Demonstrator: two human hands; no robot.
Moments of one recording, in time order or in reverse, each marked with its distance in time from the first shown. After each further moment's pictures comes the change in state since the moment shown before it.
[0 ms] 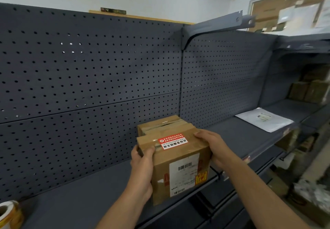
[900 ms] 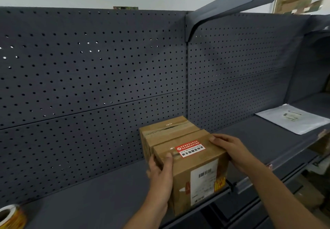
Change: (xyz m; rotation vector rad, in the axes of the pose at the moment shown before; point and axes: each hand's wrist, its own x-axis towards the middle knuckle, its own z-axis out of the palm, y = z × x) left_hand 0.030 -0.048 0.058 0.189 0.080 0.095; right_hand 0.067 0.028 -0.069 -0.170 -0.048 -0.020
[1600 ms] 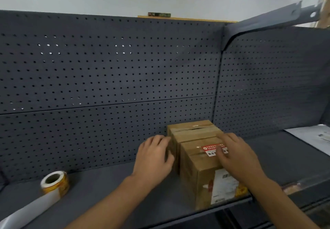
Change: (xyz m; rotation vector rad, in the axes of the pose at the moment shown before) left_hand 0.000 0.050 -0.107 1.168 0.136 0.800; right_hand -0.050 -0.028 0.072 -1.040 0.187 -0.686
